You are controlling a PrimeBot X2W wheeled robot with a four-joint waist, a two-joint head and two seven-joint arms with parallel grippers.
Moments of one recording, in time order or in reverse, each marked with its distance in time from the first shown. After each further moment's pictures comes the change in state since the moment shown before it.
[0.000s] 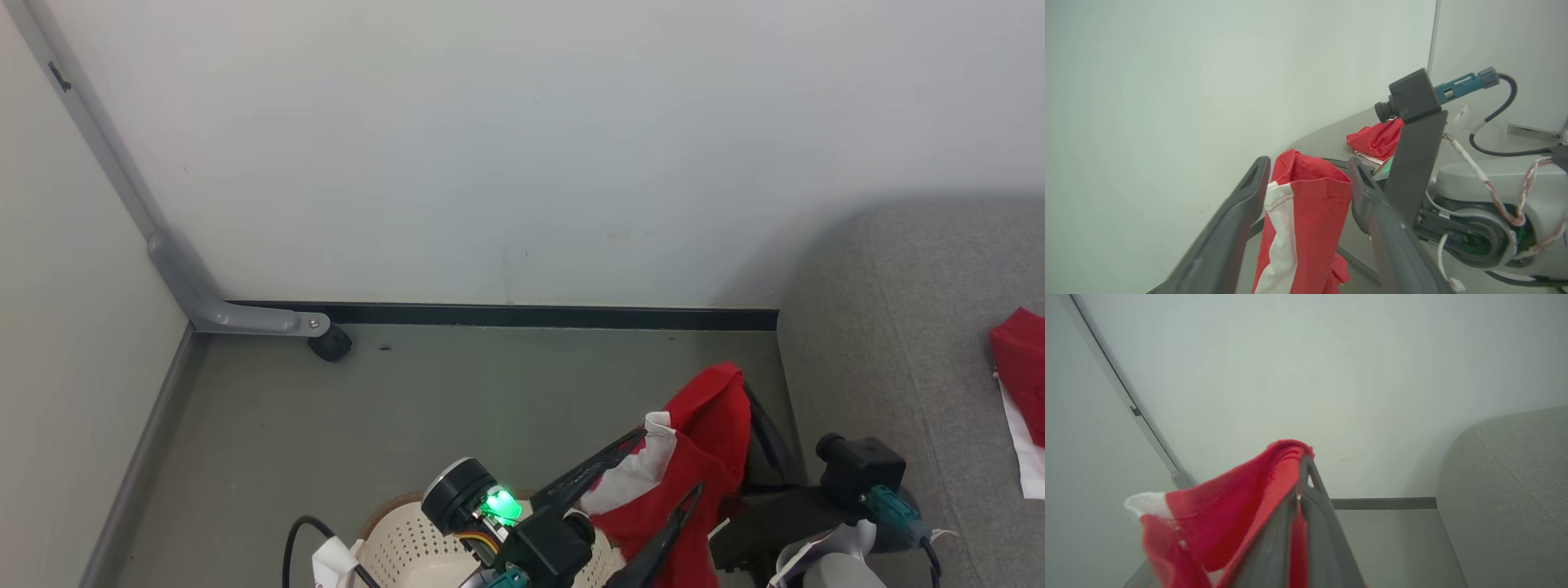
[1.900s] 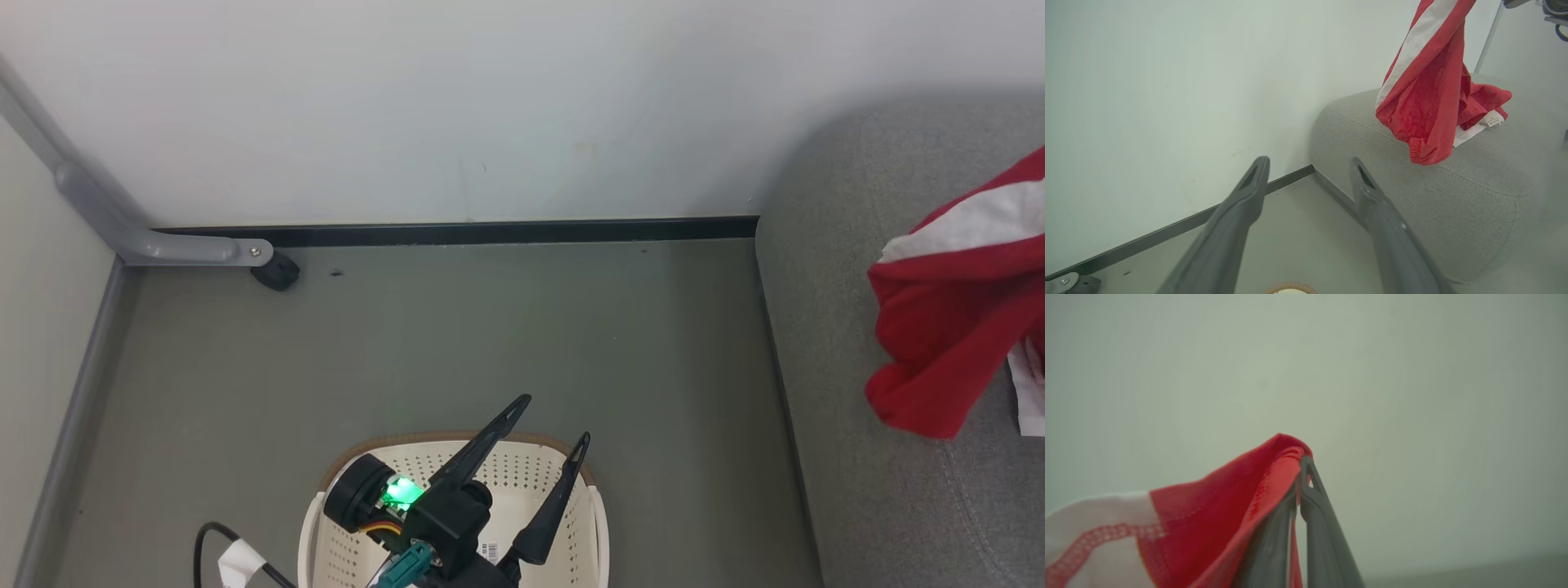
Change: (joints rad) left arm 0.032 0.076 0.117 0.006 -0.018 0.080 -0.018; right arm -0.257 -0.377 -0.422 -0.164 -0.064 0.039 0.001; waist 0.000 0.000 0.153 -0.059
